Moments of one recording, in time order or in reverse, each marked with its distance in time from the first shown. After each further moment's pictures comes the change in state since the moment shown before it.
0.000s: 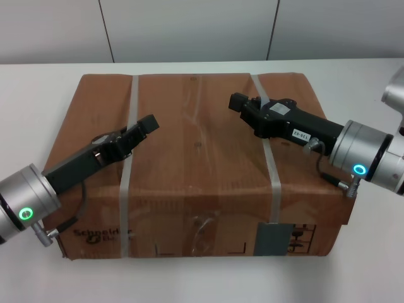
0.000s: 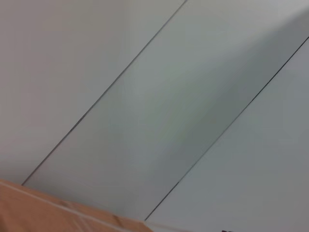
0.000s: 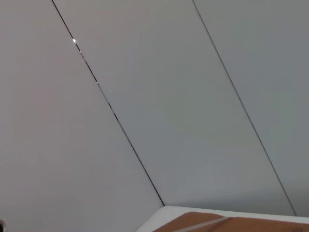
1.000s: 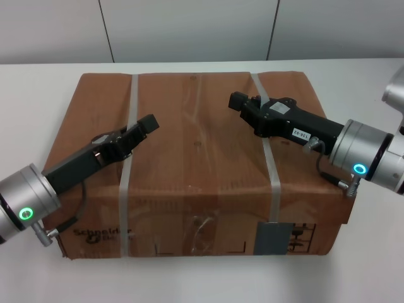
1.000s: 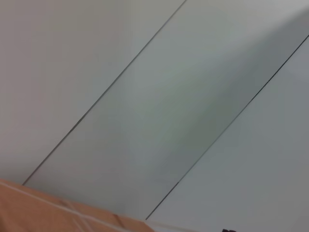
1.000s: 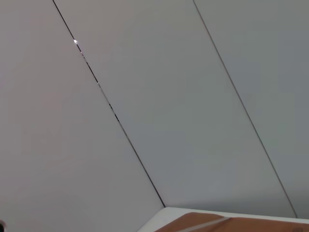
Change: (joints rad) left arm 0.000 0.000 0.000 0.000 0.000 0.001 0.009; right arm -0.002 0.000 0.000 -0.005 0.000 -0.001 0.000
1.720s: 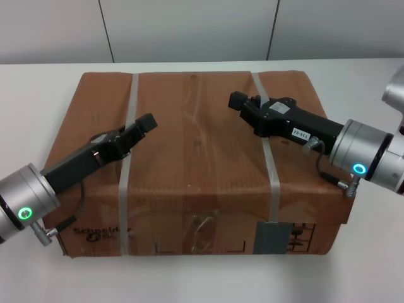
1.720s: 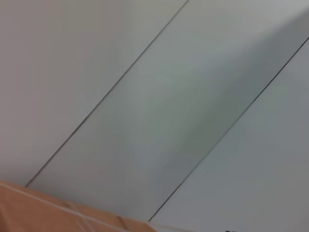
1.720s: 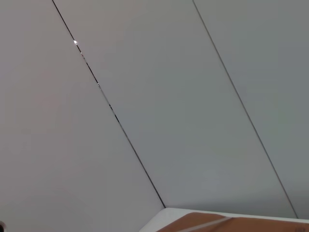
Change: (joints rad) left arm 0.000 -0.001 -0.008 -0.003 0.000 -0.001 0.005; right arm 0.000 0.001 0.000 0.000 0.002 0.000 0.000
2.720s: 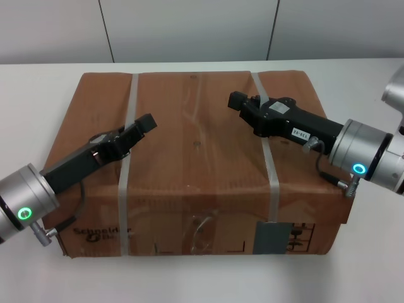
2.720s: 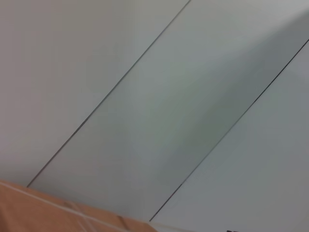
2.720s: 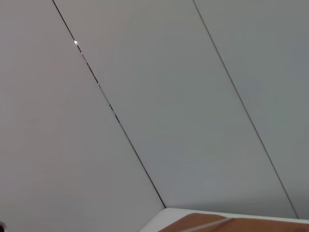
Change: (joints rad) left arm 0.000 0.001 -0.001 -0.002 0.000 0.000 0.000; right arm 0.000 0.001 0.000 -0.001 0.000 0.000 0.000
